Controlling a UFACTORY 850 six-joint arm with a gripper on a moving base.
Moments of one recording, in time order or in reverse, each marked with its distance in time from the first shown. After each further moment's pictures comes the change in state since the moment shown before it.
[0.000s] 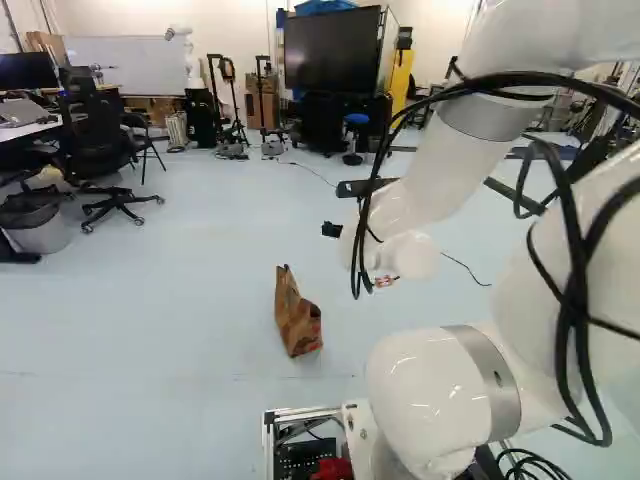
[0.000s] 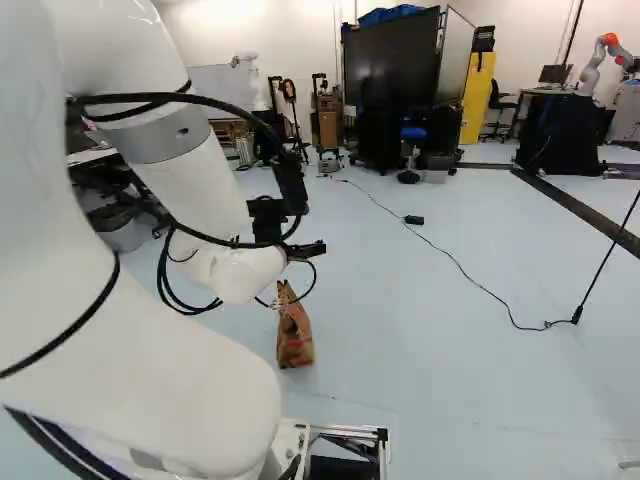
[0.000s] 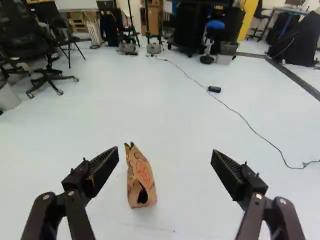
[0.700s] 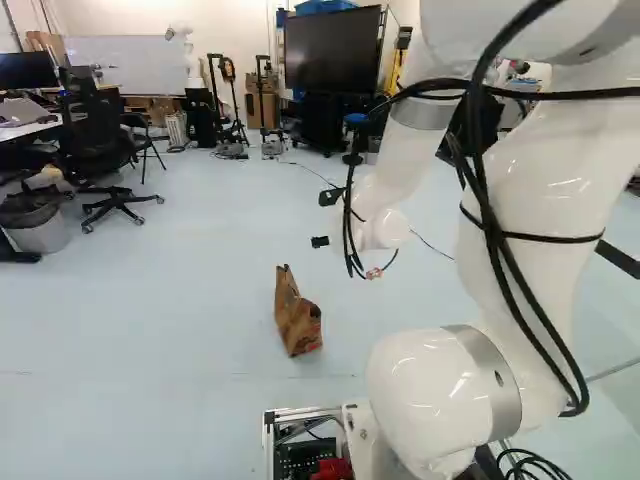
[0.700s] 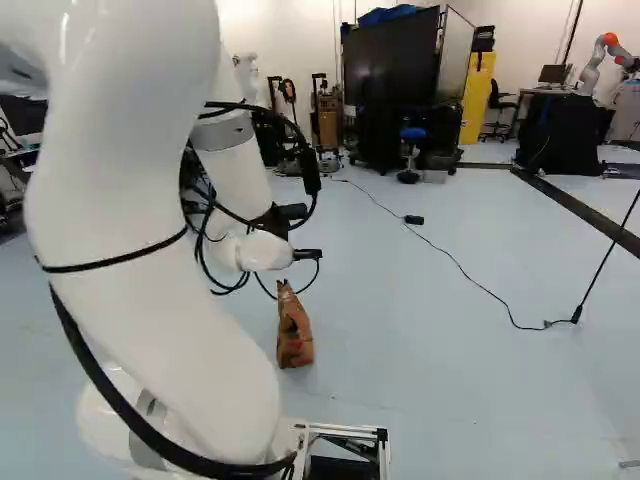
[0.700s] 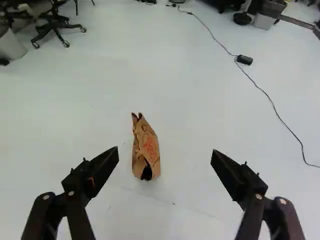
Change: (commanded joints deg) arm 0.8 -18.0 -12.9 -9.0 -8.4 0.0
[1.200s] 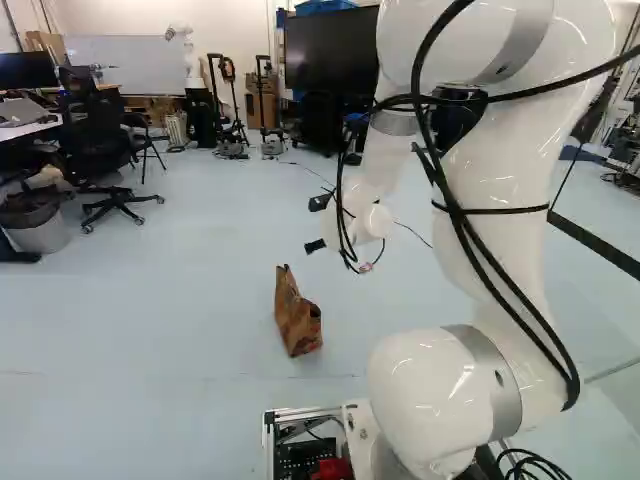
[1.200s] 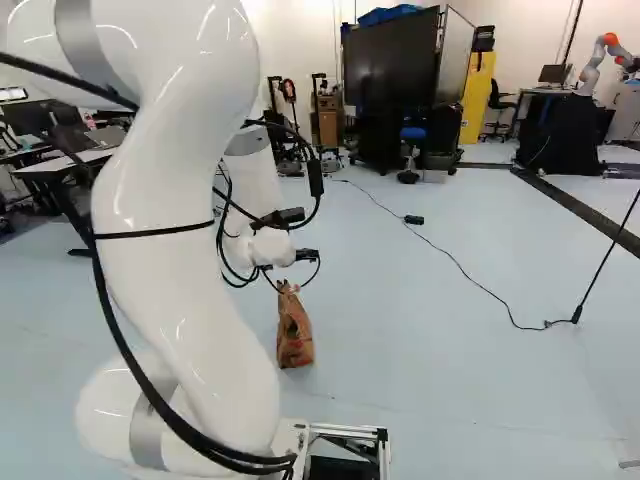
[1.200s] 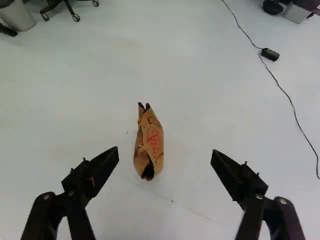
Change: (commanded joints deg) arm 0.6 -11.2 -9.3 -5.1 -2.8 0.0
